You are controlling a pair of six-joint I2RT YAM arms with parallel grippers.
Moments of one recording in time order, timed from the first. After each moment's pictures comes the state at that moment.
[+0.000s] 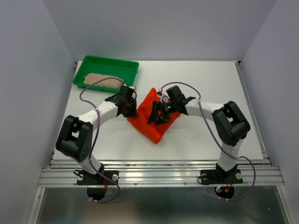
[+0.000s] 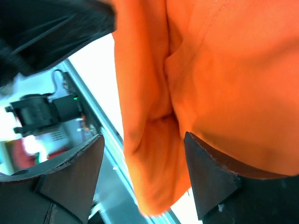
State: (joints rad) left arm -0.46 1.59 1.01 -0.40 0.07 -0.44; right arm 0.58 1.90 1.17 -0.16 -0.76 0.60
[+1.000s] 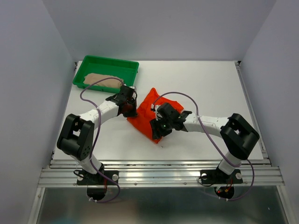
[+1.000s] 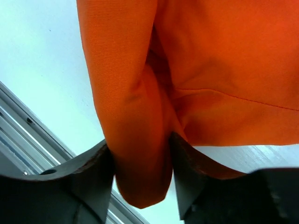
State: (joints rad) left arm -0.46 1.61 1.02 -0.40 0.05 -0.44; right arm 0.85 1.68 0.99 -0.28 -0.25 0.37
